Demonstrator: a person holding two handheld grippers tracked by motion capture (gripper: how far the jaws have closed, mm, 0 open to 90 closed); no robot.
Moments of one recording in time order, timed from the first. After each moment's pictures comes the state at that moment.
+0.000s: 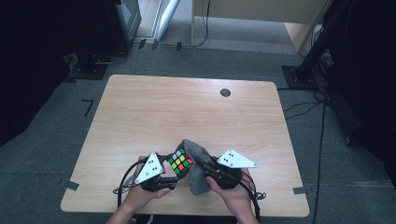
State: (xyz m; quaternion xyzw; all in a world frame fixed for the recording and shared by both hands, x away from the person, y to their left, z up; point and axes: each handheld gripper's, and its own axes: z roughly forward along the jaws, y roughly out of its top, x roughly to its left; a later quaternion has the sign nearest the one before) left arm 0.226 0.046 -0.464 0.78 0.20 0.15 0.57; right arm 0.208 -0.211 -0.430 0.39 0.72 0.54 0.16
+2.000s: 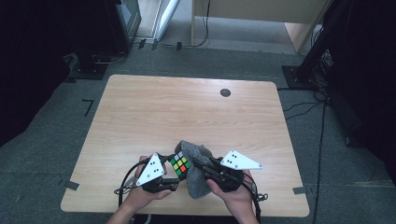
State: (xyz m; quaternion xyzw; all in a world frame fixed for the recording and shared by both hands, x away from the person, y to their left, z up) left arm 0.222 0.040 -0.458 0.78 0.19 0.16 0.57; right arm 0.197 -0.209 -0.411 0.37 0.71 0.59 0.13
